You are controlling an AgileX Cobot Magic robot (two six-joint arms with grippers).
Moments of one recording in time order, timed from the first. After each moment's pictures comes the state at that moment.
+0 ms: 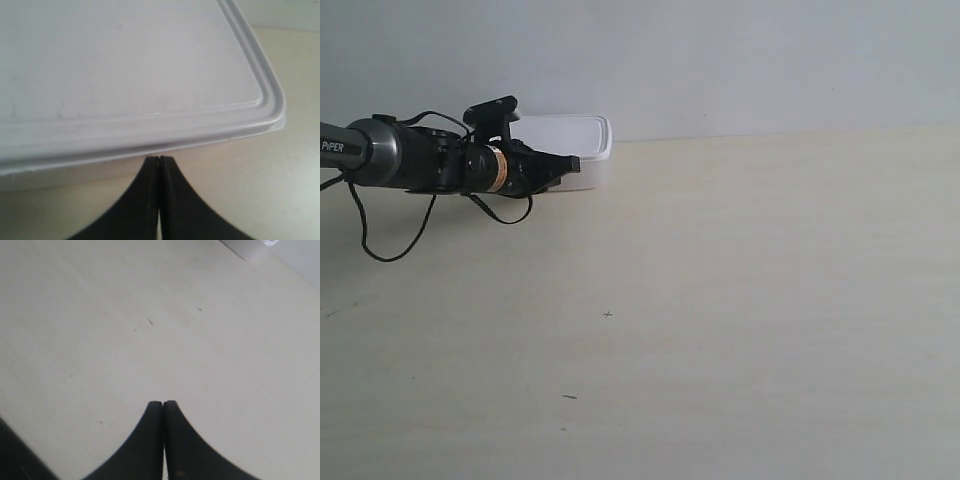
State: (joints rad) left arm -0.12 2.43 -1.67 1.44 -0.23 -1.72; right arm 2.03 1.40 -0.61 -1.10 1.22 1.74
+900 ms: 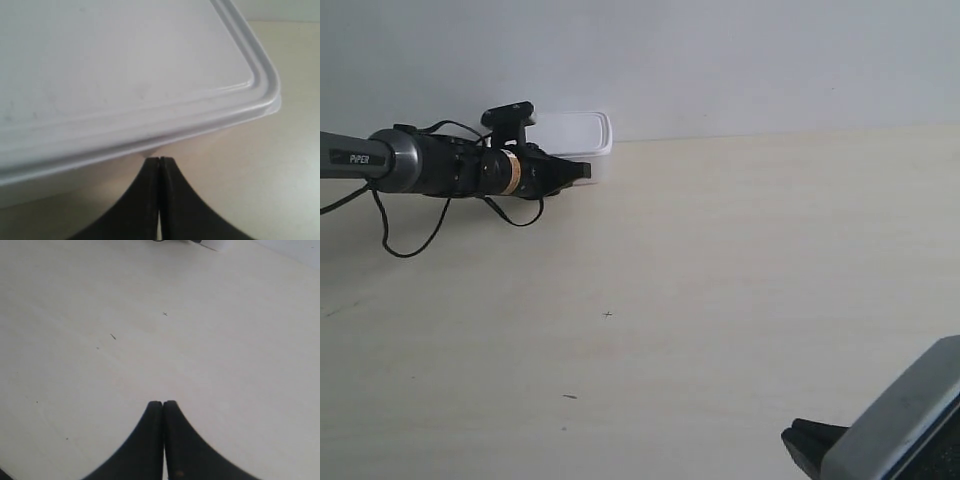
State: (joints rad) left arm -0.13 2.52 -1.79 1.49 -0.24 -1.72; right arm 1.93 1.00 -0.50 -1.06 1.22 1.64
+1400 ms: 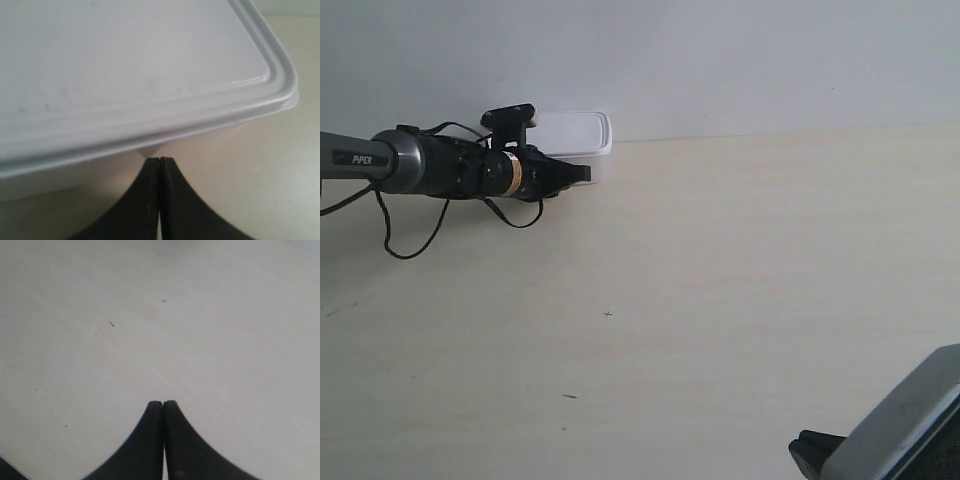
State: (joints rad) left arm -0.13 2.52 -1.79 1.54 -0.19 -1.76; right arm 1.93 1.00 -0.50 -1.02 1.22 1.63
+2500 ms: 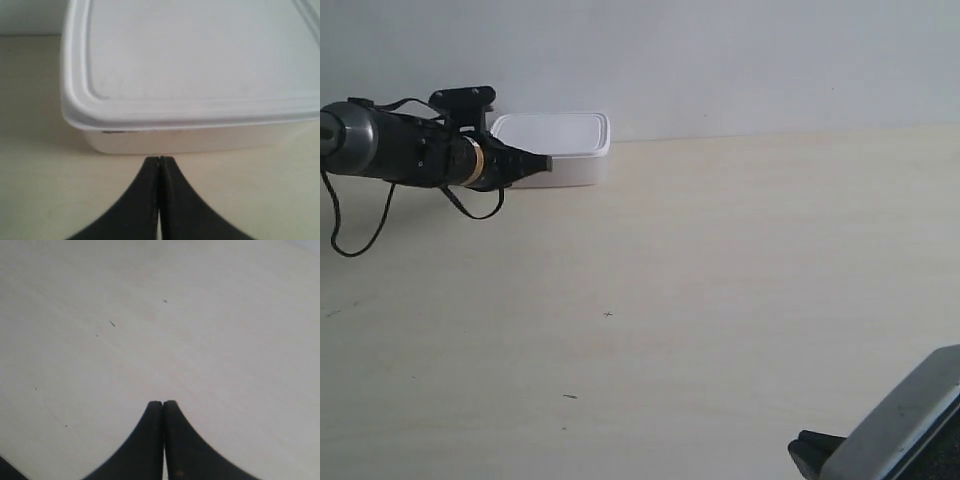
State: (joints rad) left arm -0.14 2.30 -1.54 1.59 0.03 -1.77; right arm 1.93 1.00 -0.50 -1.02 1.22 1.63
